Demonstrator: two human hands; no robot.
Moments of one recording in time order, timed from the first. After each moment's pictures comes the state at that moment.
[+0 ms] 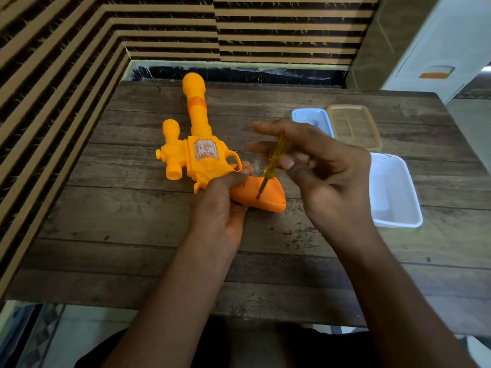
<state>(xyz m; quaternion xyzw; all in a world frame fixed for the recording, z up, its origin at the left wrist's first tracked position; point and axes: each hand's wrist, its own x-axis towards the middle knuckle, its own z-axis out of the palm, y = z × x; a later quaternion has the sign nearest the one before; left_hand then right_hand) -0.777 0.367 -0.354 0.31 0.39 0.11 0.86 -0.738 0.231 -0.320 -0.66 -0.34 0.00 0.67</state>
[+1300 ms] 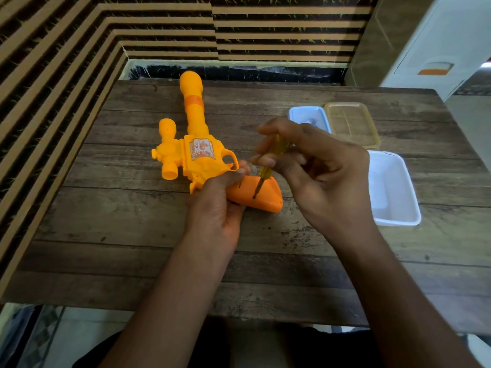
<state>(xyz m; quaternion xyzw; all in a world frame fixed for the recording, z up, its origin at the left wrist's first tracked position) -0.779 0.365 -0.353 0.33 0.37 0.12 0.86 -0.733 0.229 -0.321 -0.72 -0.35 -0.08 0.60</state>
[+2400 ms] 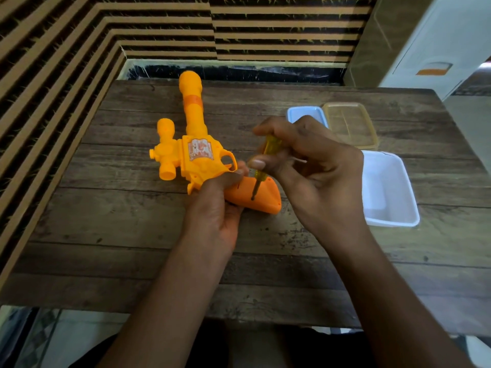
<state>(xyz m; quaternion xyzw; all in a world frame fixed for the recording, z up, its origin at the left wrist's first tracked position) -0.780 0.363 -0.352 0.32 0.36 0.10 0.87 -0.735 0.236 -0.320 -0.72 -0.33 -0.10 0.61</state>
